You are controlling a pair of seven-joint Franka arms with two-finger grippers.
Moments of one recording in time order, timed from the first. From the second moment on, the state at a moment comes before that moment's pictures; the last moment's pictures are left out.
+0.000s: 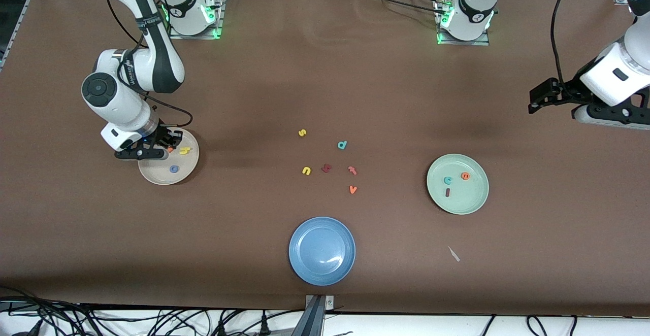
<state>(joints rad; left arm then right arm) -0.03 0.03 0.00 -1.66 -0.02 1.68 0.06 0.60 0.27 -0.49 -2.21 0.10 2.46 0.02</state>
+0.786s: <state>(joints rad) -0.05 0.01 0.00 -1.66 0.00 1.69 0.06 0.60 0.37 -0.49 -1.91 0.32 2.12 0.35</state>
